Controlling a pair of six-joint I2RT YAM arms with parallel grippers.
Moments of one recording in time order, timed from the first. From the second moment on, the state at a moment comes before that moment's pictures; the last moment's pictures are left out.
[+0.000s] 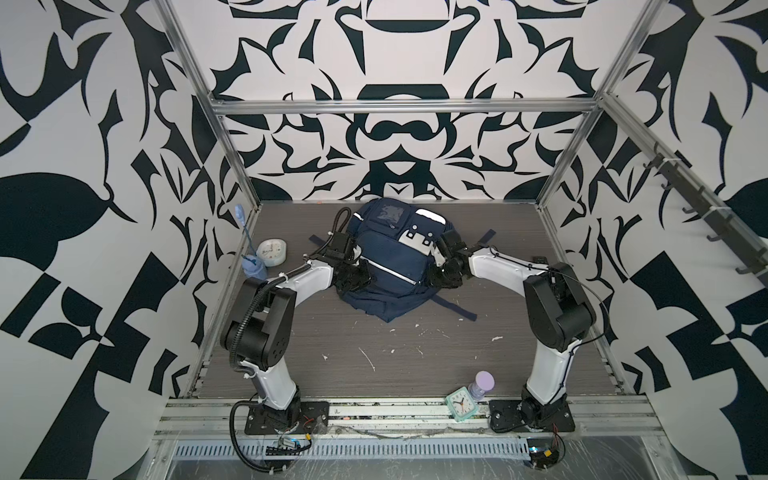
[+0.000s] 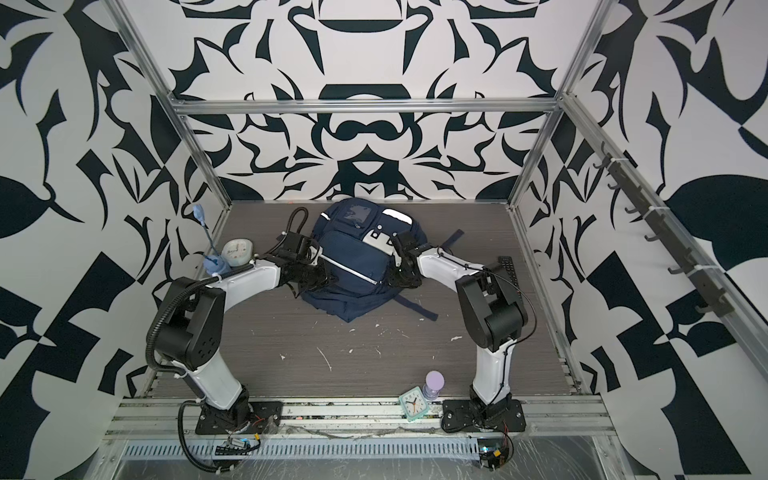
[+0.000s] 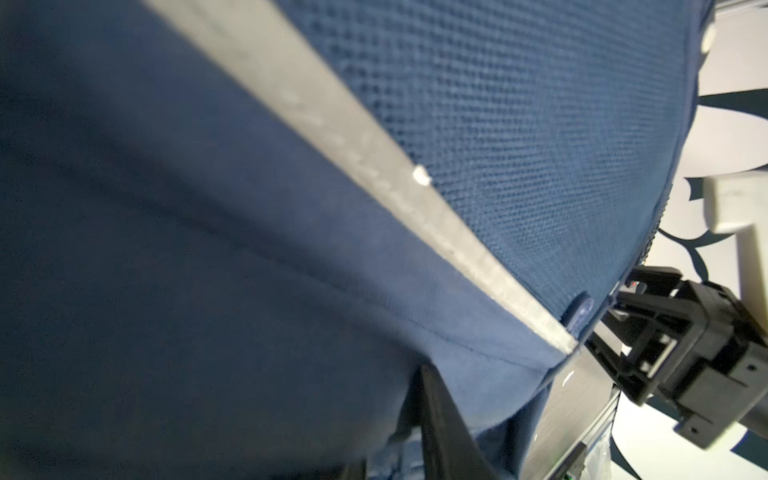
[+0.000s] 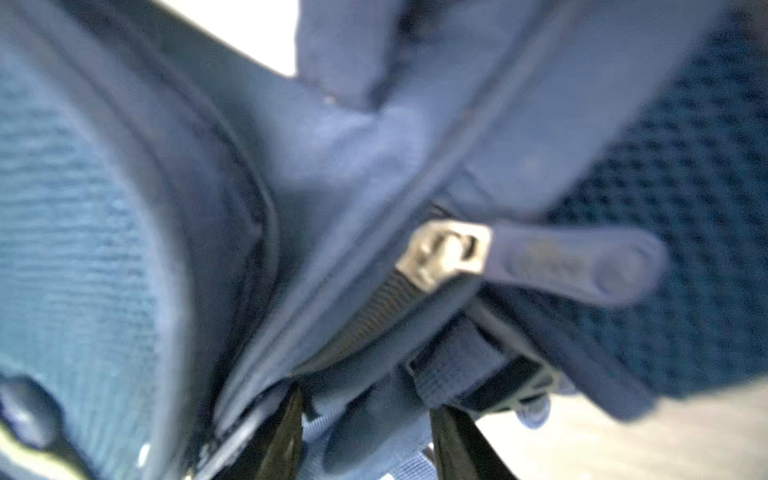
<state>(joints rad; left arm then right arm) -0.40 1.75 1.07 -0.33 0.43 -0.66 0.46 1.90 1.28 -0.57 -0.16 0.42</state>
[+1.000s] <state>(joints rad) -0.41 1.54 1.10 -0.41 0.44 -0.53 0.37 1.43 0.99 -0.46 -0.01 0.36</state>
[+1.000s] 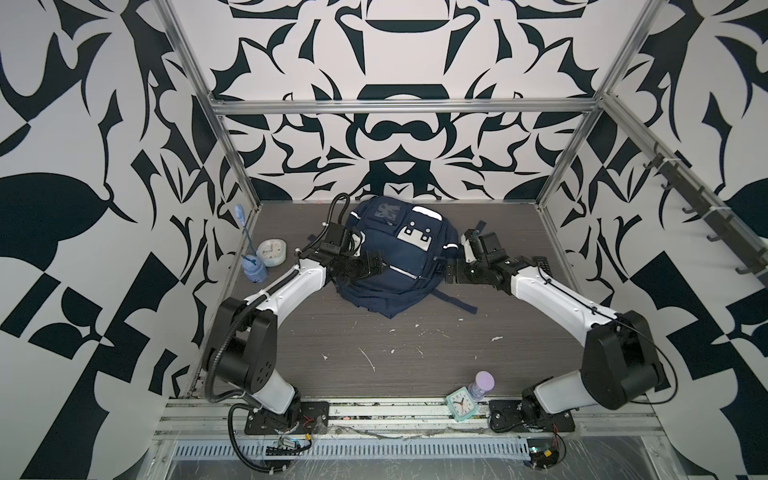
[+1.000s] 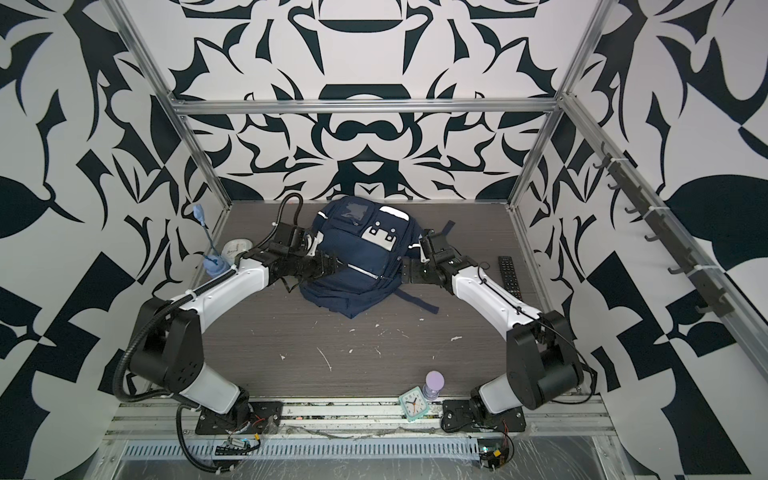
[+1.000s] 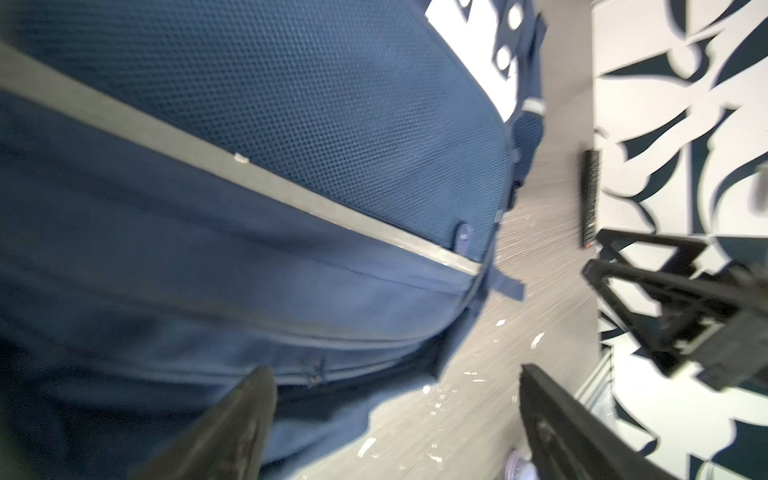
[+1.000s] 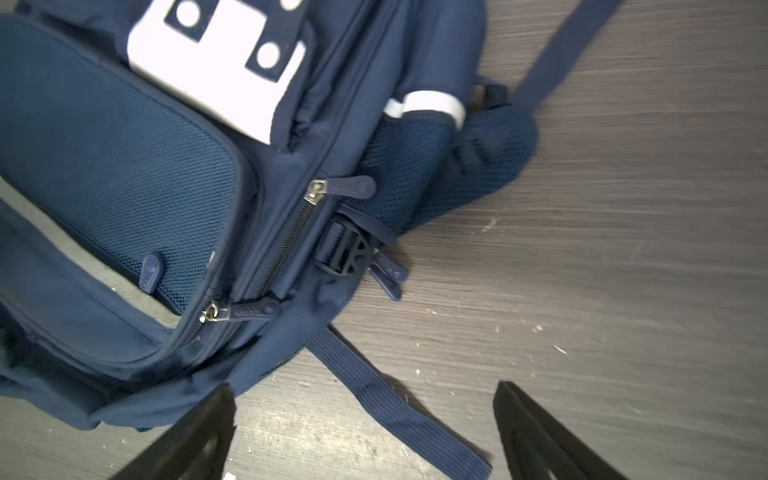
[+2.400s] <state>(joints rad) -0.26 0.88 0.35 0.12 -0.29 -0.19 0.35 1.00 0.51 0.01 0.30 0.18</state>
